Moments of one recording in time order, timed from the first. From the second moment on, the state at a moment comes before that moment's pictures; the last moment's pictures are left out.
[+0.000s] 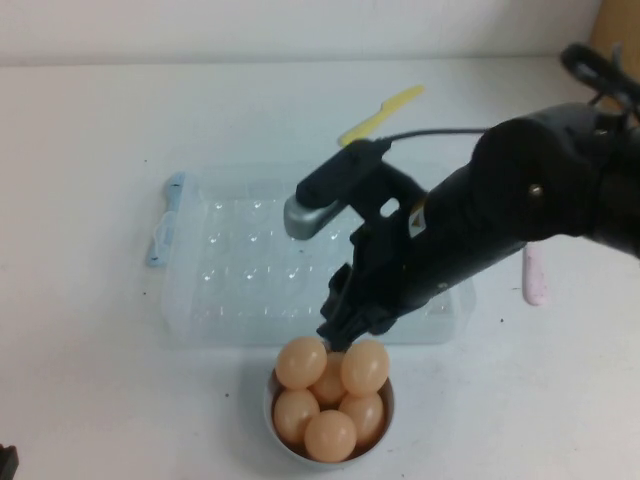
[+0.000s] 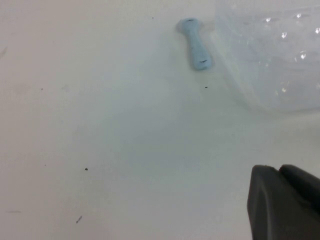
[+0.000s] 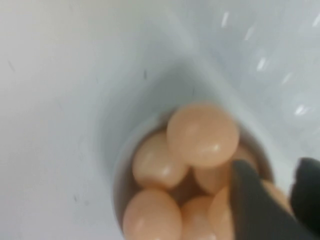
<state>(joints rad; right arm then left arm) 0.76 1.65 -1.33 0.25 0.82 -0.26 -0.14 -0.01 0.02 -0.03 0.37 0.07</state>
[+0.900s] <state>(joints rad) 0.78 0.75 -0.57 0.14 0.28 -0.10 -0.14 -0.01 0.02 -0.03 0.37 0.07</state>
